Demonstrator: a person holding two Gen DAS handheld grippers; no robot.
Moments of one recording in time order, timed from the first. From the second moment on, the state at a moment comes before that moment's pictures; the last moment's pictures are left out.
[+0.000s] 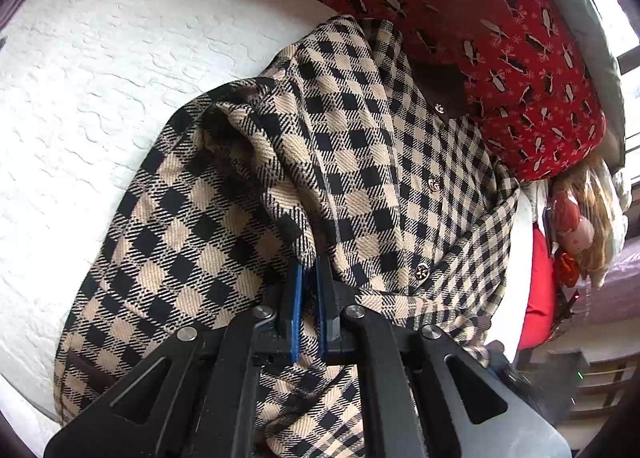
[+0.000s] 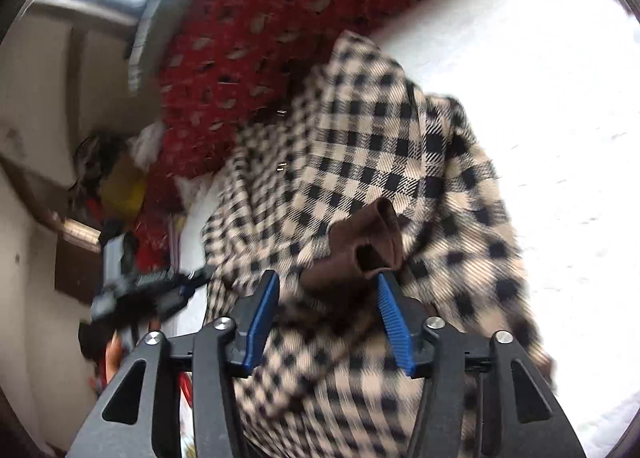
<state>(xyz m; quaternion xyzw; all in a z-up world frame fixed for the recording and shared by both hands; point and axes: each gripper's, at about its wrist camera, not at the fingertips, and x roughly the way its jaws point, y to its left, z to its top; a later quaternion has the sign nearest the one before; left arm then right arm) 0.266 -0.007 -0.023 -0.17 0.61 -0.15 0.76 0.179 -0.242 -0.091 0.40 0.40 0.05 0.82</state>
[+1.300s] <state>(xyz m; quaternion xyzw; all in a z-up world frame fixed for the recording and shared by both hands) 0.254 0.013 -0.013 -0.26 0.60 -0.22 0.72 0.127 -0.165 -0.066 0.34 0.40 0.21 0.82</state>
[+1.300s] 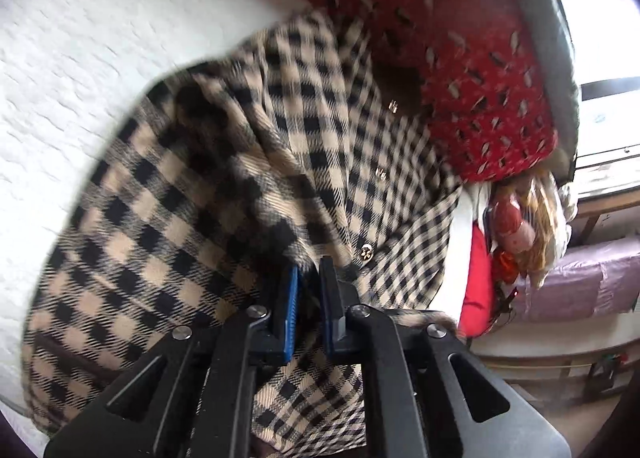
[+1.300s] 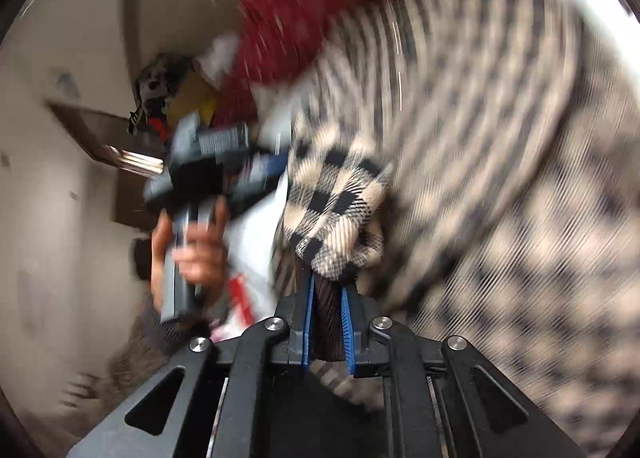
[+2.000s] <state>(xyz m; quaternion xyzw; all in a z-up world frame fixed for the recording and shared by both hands) 0.247 -0.006 -0.028 -0.24 0.61 -0.24 0.72 0.130 -0.242 -0.047 0.29 0.39 0.11 0.87</state>
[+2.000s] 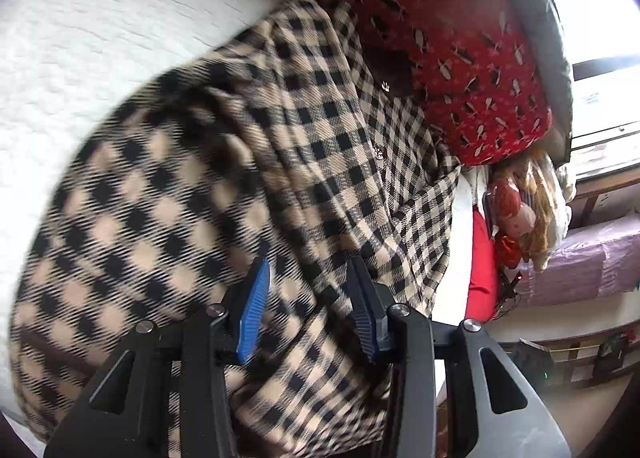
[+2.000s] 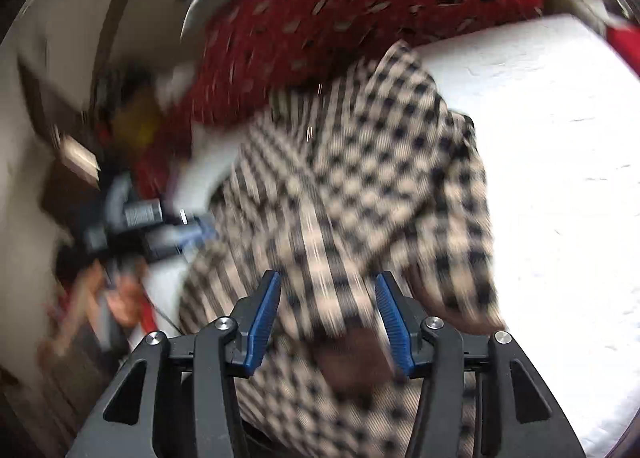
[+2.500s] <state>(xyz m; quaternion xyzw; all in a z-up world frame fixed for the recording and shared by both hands) 0.215 -0.054 -0.031 -0.09 0.61 -0.24 0.75 0.171 -0.200 -0.075 0.16 0.48 0.08 0.86</state>
